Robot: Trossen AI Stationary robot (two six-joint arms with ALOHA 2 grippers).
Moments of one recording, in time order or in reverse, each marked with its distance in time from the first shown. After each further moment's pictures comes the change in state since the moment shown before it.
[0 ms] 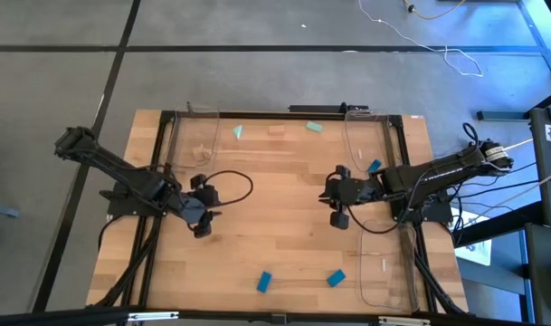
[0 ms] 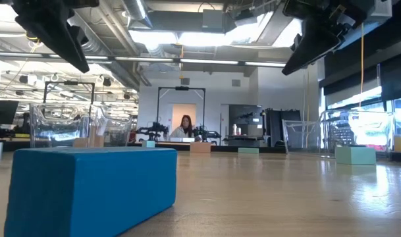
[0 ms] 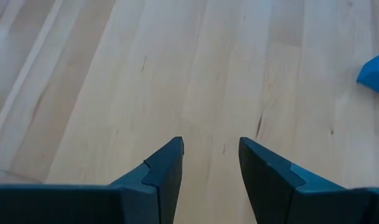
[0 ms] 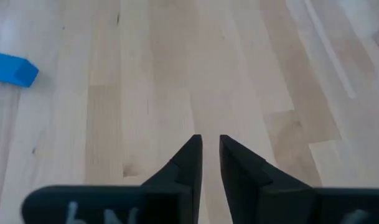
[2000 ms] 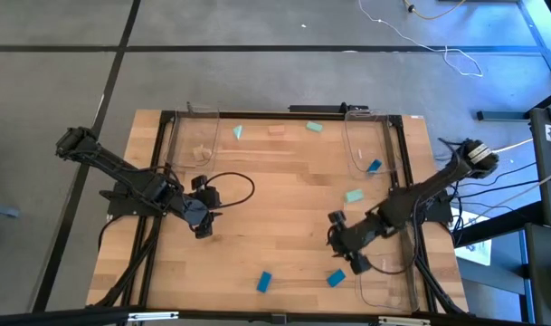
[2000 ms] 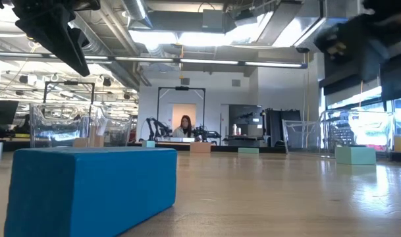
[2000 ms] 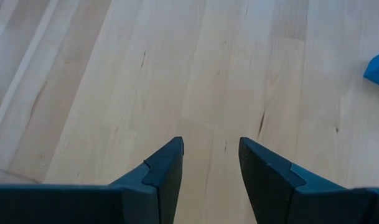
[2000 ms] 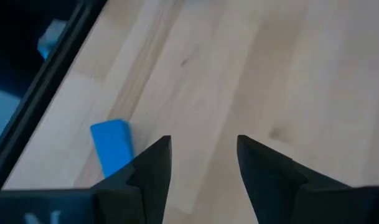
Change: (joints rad) left arm 0.002 0.024 -0.001 0.008 0.000 0.000; right arm 0.338 0.174 0.001 0.062 -0.202 -0.090
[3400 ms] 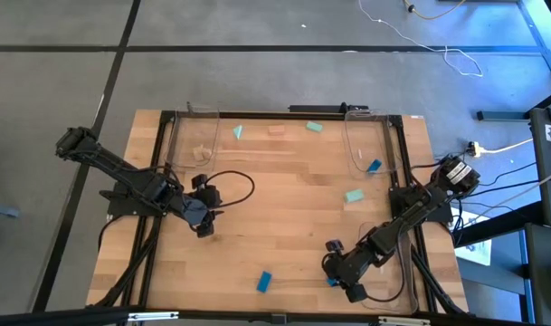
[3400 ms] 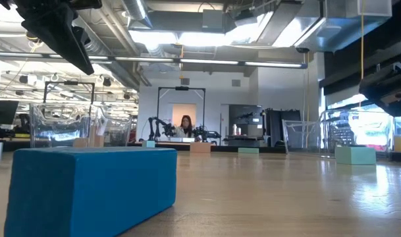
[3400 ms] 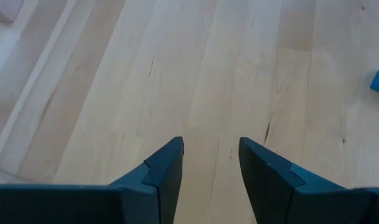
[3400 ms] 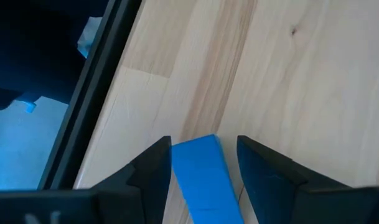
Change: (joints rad) left arm 0.000 0.000 0.000 0.015 -0.039 0.001; right arm 0.155 0.297 0.012 0.273 -0.049 0.269
